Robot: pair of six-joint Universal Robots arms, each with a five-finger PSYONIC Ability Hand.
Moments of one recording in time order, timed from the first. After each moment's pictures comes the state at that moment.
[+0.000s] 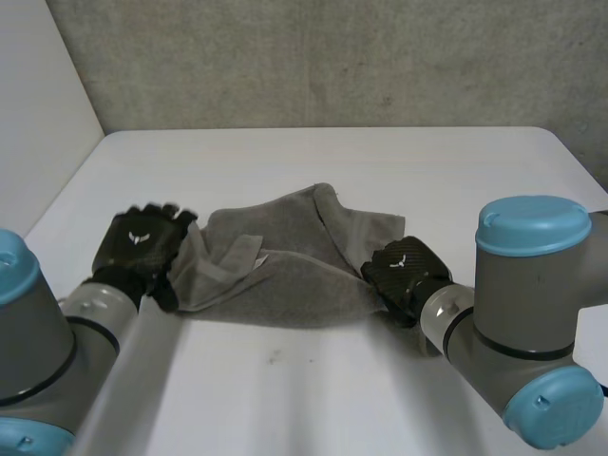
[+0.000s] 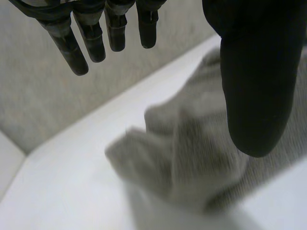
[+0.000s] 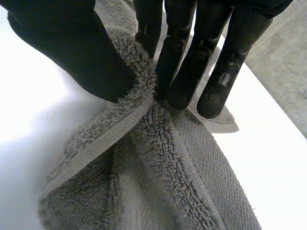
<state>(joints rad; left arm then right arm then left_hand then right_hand) 4.34 -1.73 -1.91 3.44 -1.59 3.41 2.13 -1.13 1.56 0.03 1.52 2.57 0.22 0.21 0.21 0.21 0.04 0.95 1.18 1.18 1.19 0.97</state>
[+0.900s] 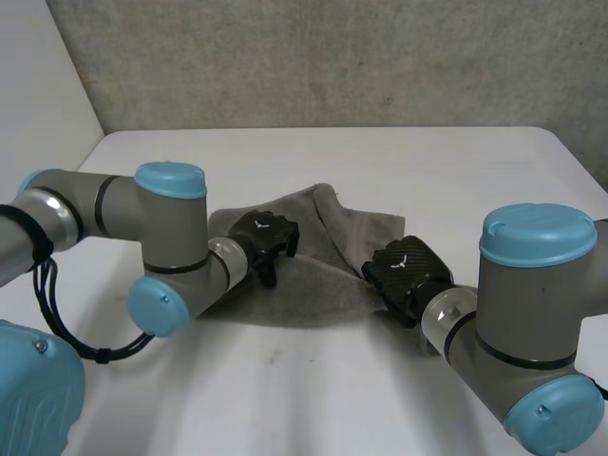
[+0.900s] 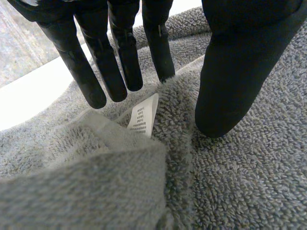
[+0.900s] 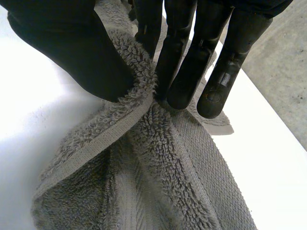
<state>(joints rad) 4.18 -2.47 -0.96 2.98 -1.40 3.41 2.13 -1.15 1.60 -0.02 1.51 2.56 0.67 0.67 0.67 0.67 0.49 0.95 1.18 1.18 1.19 0.97</state>
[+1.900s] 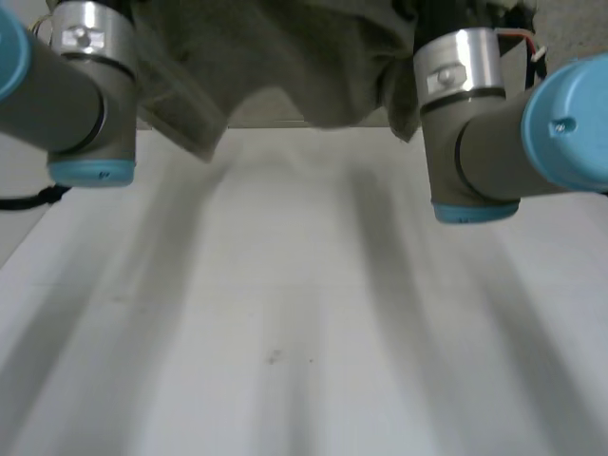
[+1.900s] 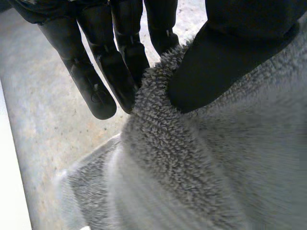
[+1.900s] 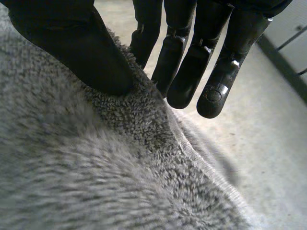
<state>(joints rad) 4.30 -2.05 -0.98 3.72 -1.64 3.38 2.14 -1.10 1.11 -0.83 1.57 2.34 1.16 1.22 1.22 1.22 1.01 0.95 1.18 1.18 1.19 0.97</state>
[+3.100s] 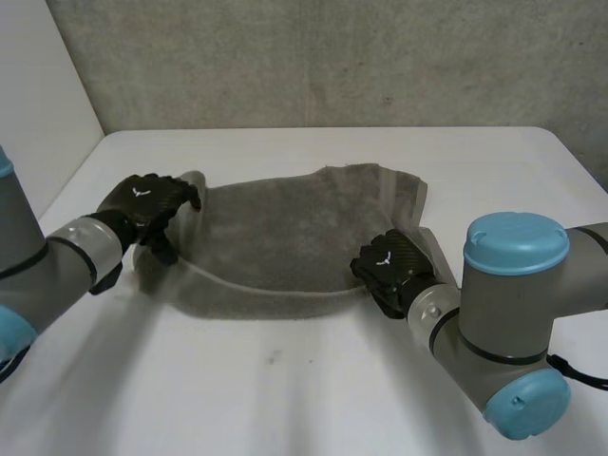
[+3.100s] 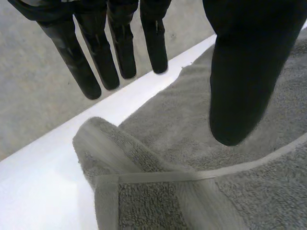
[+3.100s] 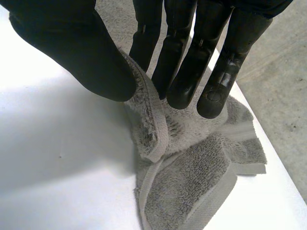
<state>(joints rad) 4.52 -1.94 -1.54 3.18 -1.26 3.44 2.13 -1.06 1.57 -0.13 1.48 2.43 0.52 0.52 0.51 0.52 0.34 0.96 1.18 1.18 1.19 0.97</state>
